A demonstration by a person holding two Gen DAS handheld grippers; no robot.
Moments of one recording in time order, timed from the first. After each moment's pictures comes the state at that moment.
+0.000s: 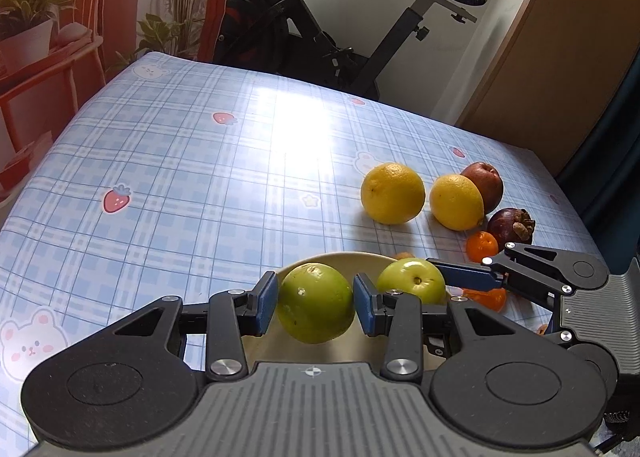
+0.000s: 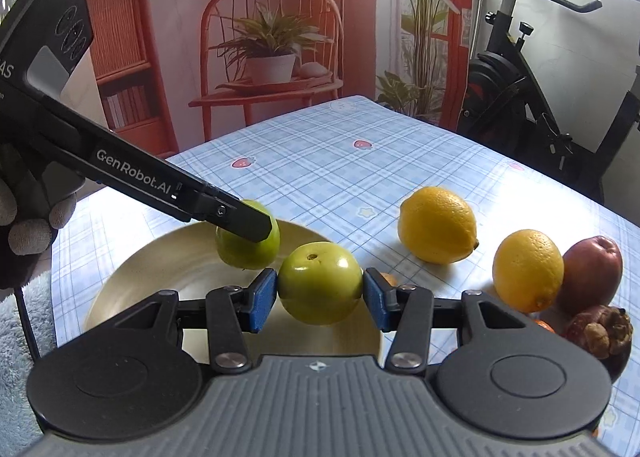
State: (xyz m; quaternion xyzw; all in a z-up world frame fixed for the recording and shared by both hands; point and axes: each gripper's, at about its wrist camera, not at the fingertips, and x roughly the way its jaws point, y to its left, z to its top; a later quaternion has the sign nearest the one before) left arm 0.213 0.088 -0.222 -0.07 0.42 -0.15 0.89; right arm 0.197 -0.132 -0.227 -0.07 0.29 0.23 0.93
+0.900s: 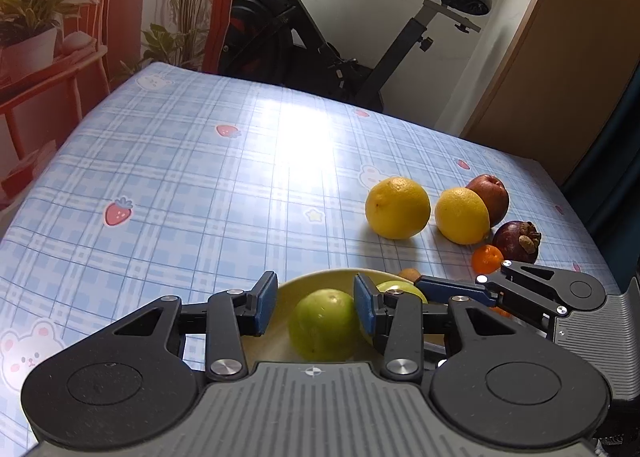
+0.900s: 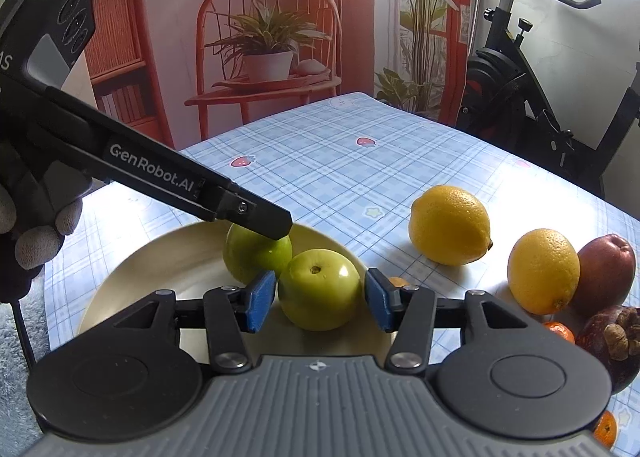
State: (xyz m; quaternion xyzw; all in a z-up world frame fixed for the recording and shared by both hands) left arm 0.214 0.086 -0.220 -0.06 0.39 -0.14 0.91; right arm 0.197 -0.129 -0.233 -0.05 0.29 0.21 0.93
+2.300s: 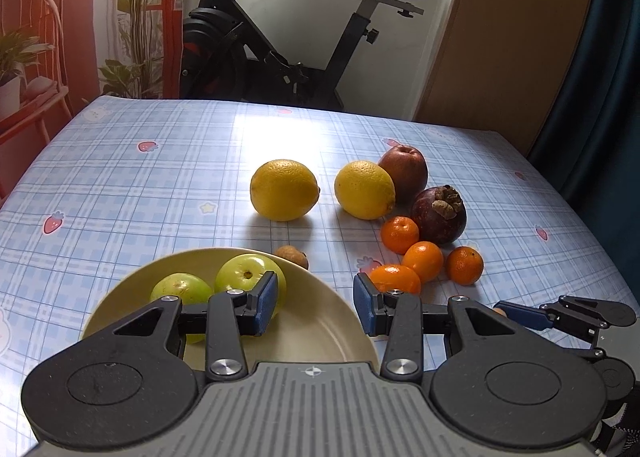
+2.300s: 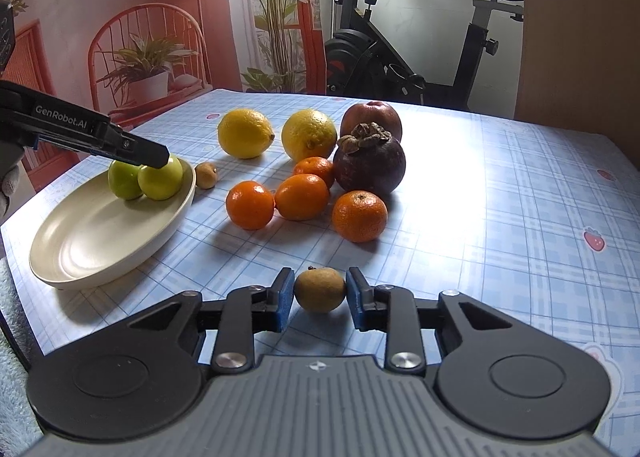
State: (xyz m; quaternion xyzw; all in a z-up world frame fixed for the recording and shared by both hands) left arm 0.167 -0.001 -0.213 -0.01 0.37 -0.17 0.91; right arm 0.073 -0.257 -0.243 0.02 0.28 0.06 0.96
